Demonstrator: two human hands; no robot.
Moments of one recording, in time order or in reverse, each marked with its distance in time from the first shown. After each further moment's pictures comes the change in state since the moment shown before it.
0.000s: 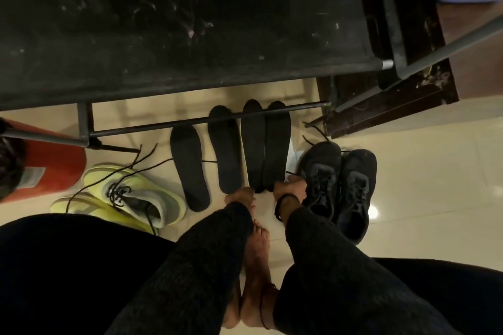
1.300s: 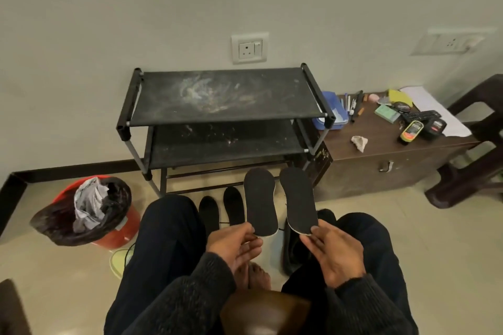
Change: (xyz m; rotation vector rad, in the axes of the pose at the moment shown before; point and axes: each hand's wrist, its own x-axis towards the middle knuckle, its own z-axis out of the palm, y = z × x) left_hand -0.425 -0.043 -0.154 -0.213 -0.283 0.457; right_hand -0.349 0.023 -0.275 0.907 -0.280 -0.169
